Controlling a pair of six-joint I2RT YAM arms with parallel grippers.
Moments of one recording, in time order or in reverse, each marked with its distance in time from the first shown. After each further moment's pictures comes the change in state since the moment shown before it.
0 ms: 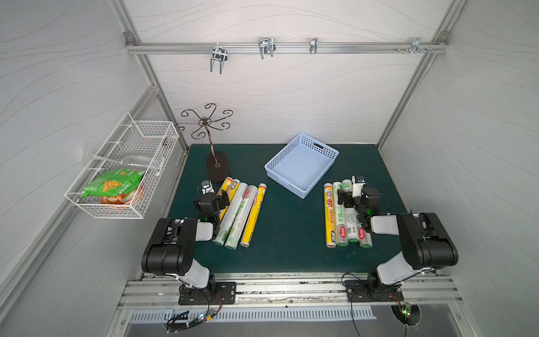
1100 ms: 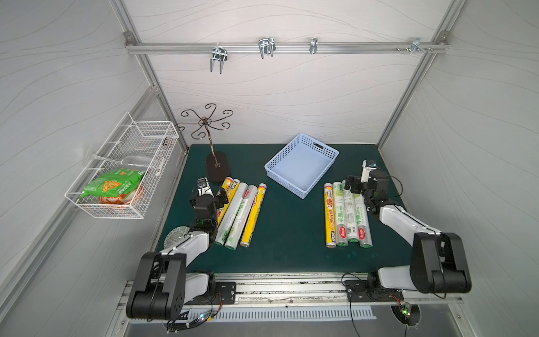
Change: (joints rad) left arm -0.062 -0.371 -0.017 -0.209 -0.032 0.008; right arm -0.014 -0.225 0.312 -0.544 0.097 0.148
